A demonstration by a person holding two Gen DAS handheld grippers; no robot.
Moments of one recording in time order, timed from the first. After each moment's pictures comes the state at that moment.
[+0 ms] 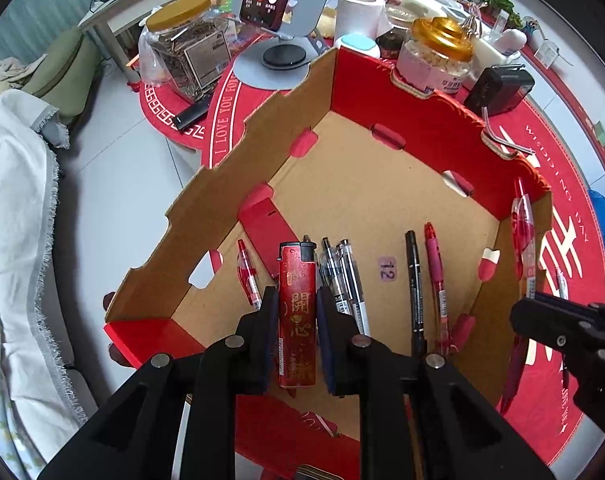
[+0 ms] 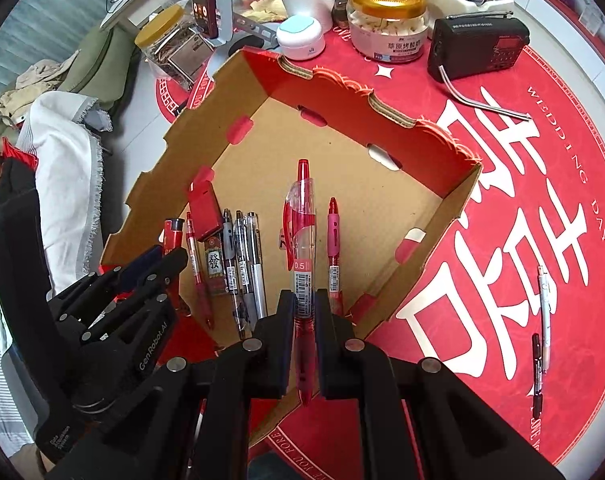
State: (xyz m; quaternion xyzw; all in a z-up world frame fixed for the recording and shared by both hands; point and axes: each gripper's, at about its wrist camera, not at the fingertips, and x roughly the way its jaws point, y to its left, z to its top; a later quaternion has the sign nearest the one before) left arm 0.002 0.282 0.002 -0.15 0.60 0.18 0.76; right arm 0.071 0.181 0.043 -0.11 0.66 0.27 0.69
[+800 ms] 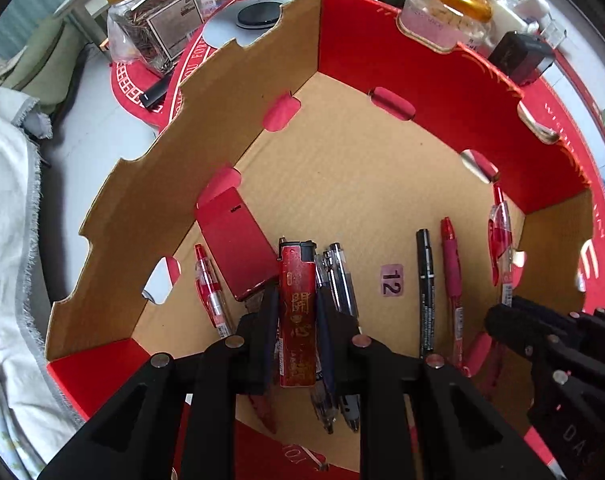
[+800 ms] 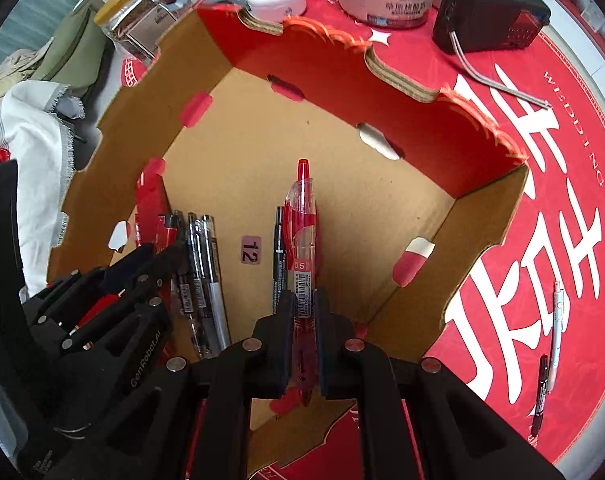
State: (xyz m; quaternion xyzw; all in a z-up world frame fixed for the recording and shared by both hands) left arm 0.037 0.283 -0.047 -0.15 0.64 0.17 0.73; right arm 0.094 0.193 -0.014 -0.14 0.69 0.24 0.67
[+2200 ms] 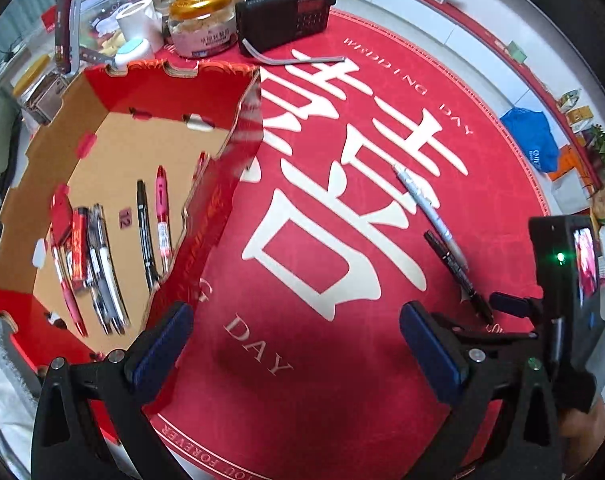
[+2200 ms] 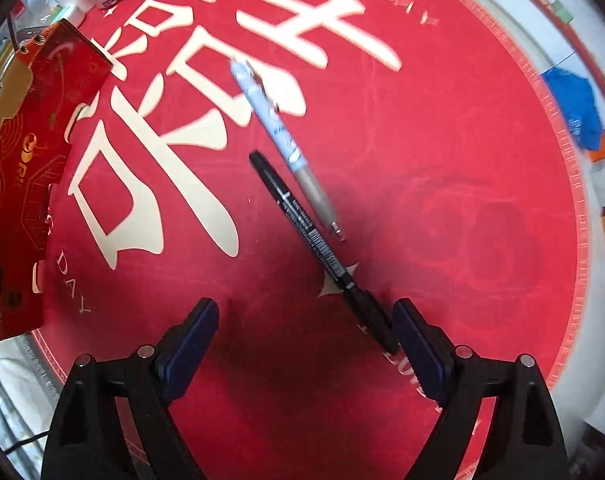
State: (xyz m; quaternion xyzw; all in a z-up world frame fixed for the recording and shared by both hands) left arm 0.023 0.059 0.017 -0.11 0.61 0.04 0.78; right arm 0.072 -0.100 -0.045 -0.09 0.70 0.11 0.70
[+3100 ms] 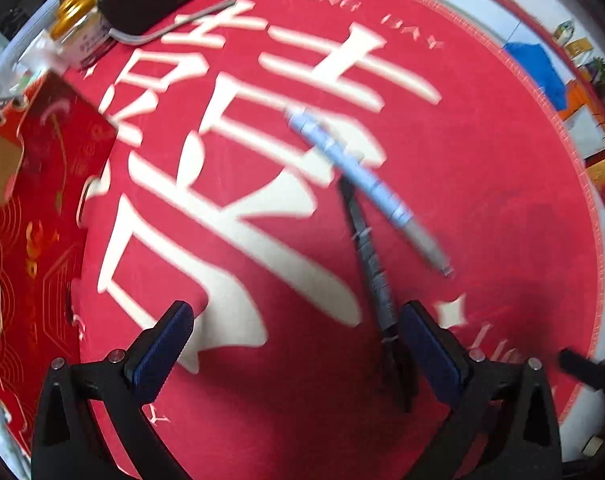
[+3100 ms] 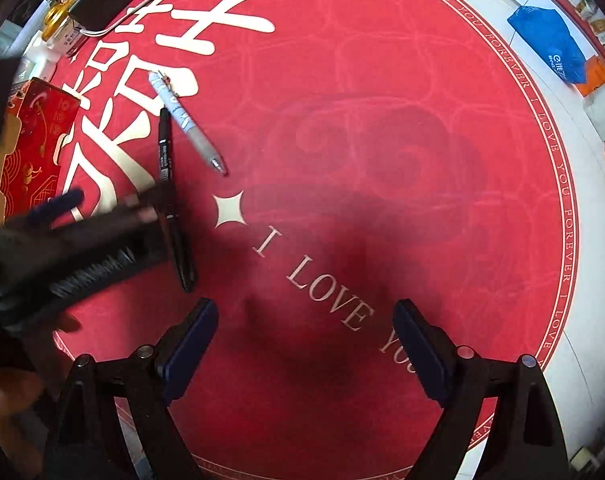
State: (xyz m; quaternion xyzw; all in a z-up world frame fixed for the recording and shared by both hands) left arm 0.071 -0.053 -0.062 -0.02 0.66 0.03 0.75; right arm 0.047 -0.214 -0.012 -0.02 0.71 0.07 0.70
